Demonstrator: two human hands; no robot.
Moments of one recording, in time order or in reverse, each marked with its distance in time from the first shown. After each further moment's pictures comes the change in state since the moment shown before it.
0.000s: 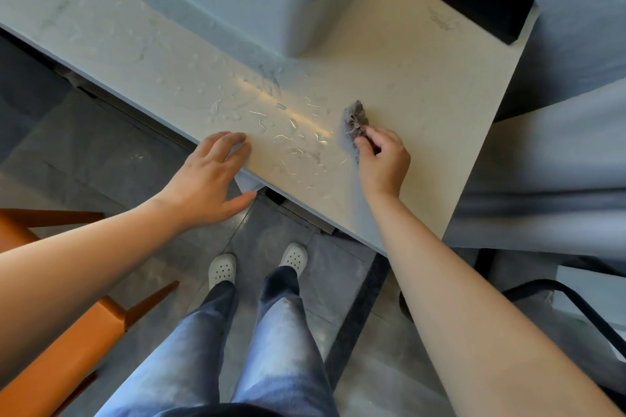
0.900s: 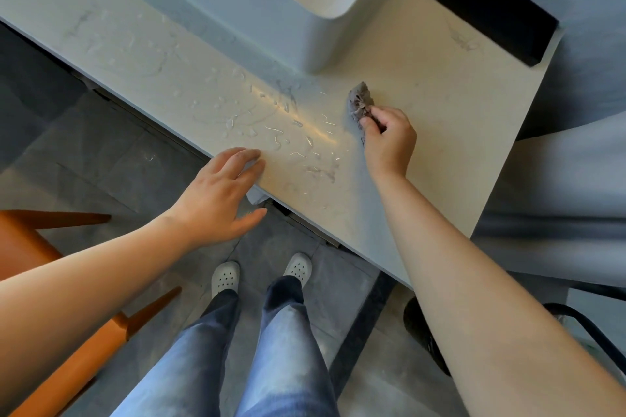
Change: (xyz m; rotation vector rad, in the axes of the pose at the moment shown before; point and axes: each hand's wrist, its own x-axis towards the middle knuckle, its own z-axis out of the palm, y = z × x) left_hand 0.001 -0.007 0.003 -0.002 0.047 0.034; right_hand 0.052 -0.028 0.031 0.010 -0.023 -0.030
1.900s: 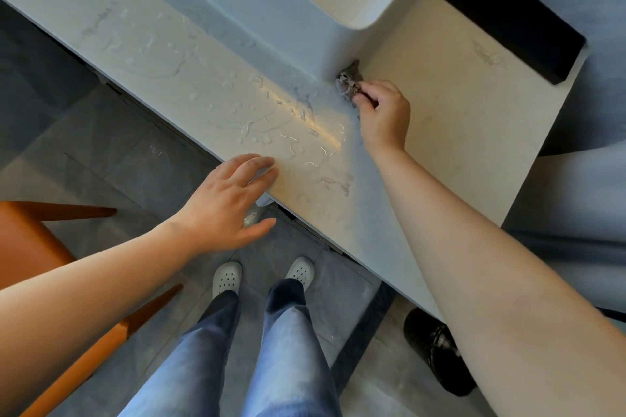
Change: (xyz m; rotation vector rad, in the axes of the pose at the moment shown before) left_hand 0.000 -0.010 0.004 -0.007 0.022 0.011; right_hand 0.041 -0.030 0.039 -0.029 -0.153 -0.127
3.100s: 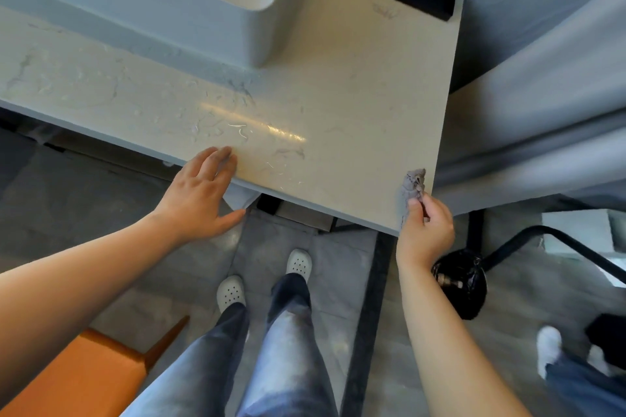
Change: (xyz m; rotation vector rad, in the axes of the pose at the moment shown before) left_hand -0.003 0.000 -0.005 0.137 -0.136 0.081; right_hand -0.249 0.064 -0.100 0.025 0.659 0.512
